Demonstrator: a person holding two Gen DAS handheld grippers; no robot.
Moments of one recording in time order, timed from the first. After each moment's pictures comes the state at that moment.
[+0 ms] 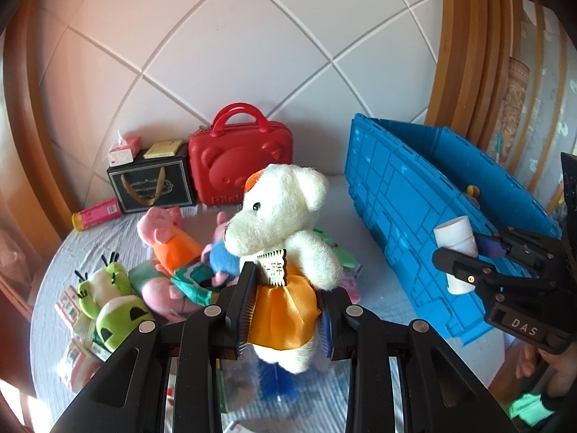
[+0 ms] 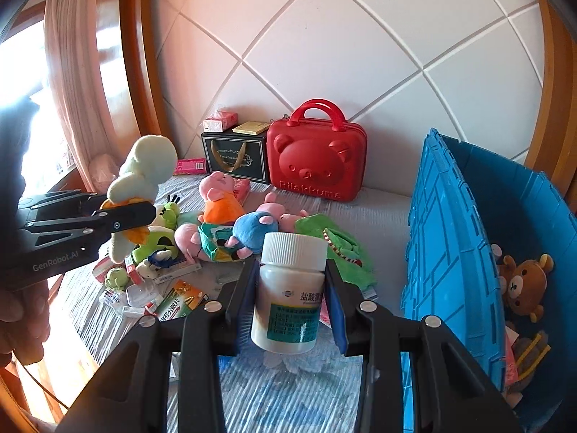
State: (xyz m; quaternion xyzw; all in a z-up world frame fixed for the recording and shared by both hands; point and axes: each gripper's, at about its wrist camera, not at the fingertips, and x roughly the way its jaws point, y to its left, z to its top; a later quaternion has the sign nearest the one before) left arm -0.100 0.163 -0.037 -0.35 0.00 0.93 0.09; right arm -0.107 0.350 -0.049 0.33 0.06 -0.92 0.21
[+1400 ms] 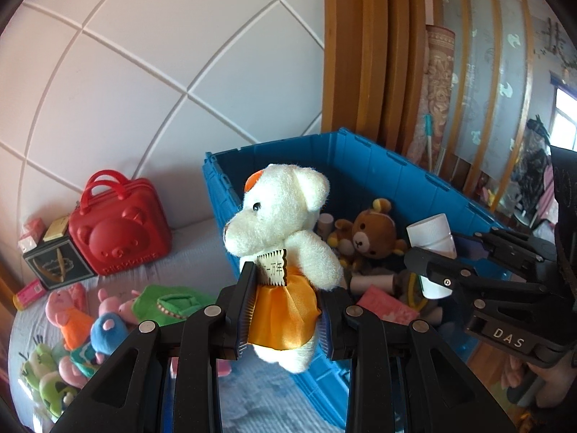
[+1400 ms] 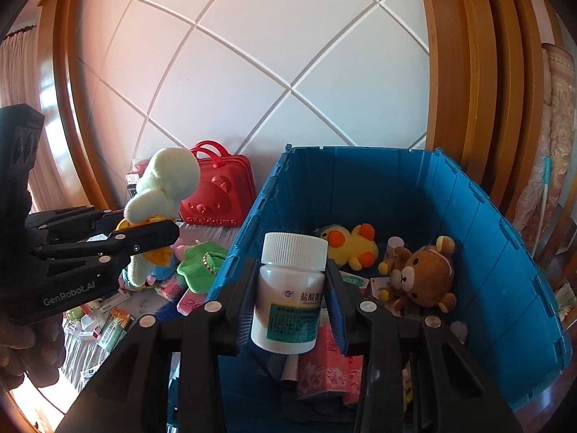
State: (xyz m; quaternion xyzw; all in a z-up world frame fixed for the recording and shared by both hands) left arm -0.142 0.429 0.006 -0.31 0.07 0.92 0.21; right arm -0.119 0.580 -0.005 0.30 -0.01 -0.95 0.11
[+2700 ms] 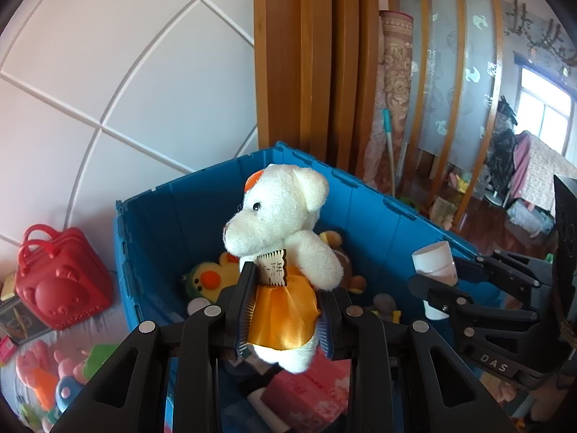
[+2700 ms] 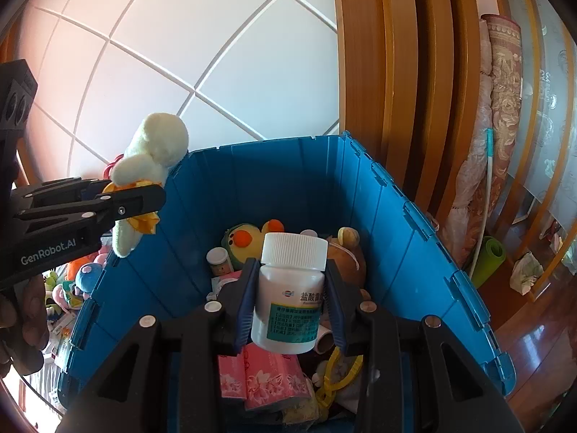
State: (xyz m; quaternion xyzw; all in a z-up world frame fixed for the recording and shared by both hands) left arm -0.212 0.564 0.016 -0.31 0.10 0.90 0.29; right arm -0.148 0.700 -0.026 0.31 -0.03 -0.95 0.00
